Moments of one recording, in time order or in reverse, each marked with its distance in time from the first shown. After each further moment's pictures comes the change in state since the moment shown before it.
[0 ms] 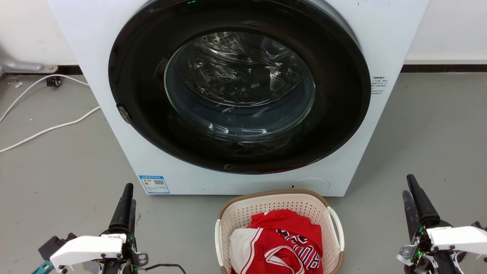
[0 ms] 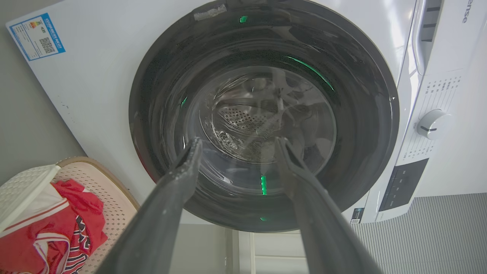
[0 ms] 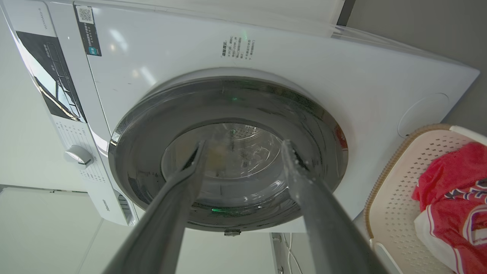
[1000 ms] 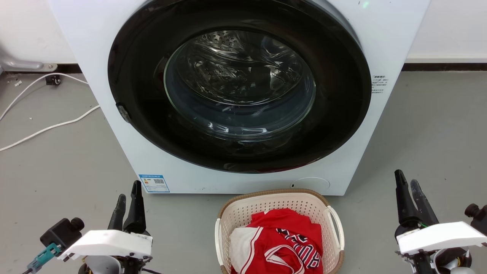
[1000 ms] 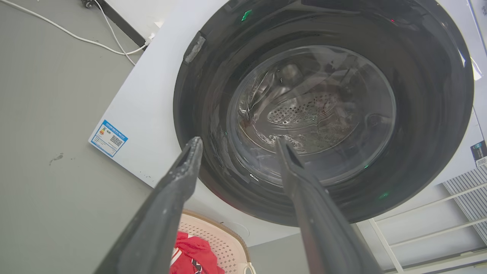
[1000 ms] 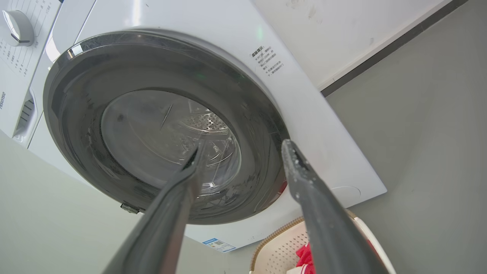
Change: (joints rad) left arm 0.021 0.003 -0.054 -0.082 0.607 0.076 -0.119; right arm 0.029 0.000 0.053 -0.107 -0.680 0.000 -0.119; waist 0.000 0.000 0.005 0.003
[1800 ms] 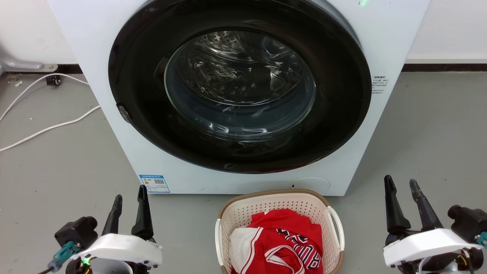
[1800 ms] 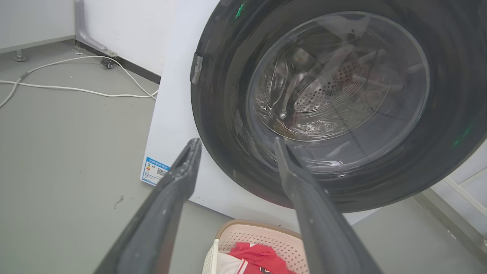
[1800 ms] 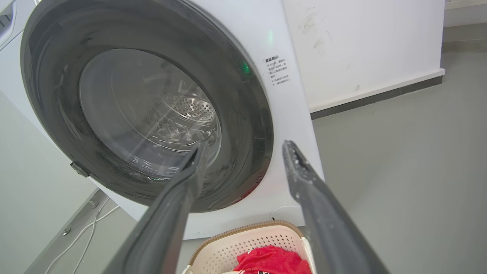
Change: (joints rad) left arm 0.020 0.030 -0.056 -0.001 0.304 0.045 -0.073; right arm 0.030 0.000 0.031 -0.024 -0.358 0.000 -0.072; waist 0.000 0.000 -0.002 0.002
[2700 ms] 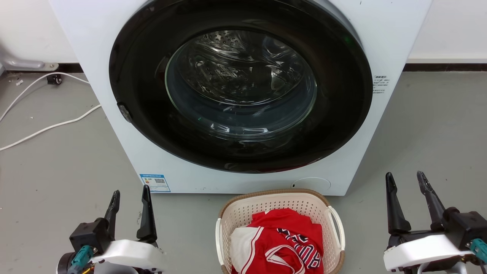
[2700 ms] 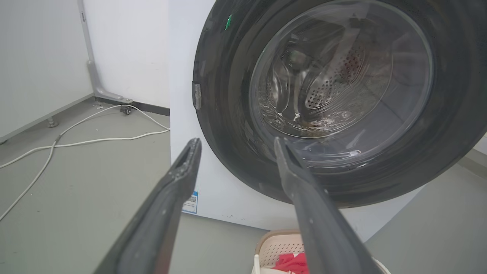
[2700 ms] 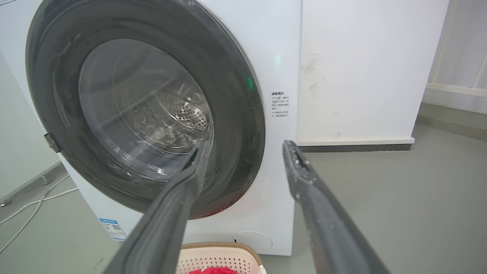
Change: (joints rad) left arm 0.024 0.002 -0.014 -0.031 0.264 0.015 -0.064; right arm 0.033 0.000 -0.004 -0.086 -0.282 0.000 -0.065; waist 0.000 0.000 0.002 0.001
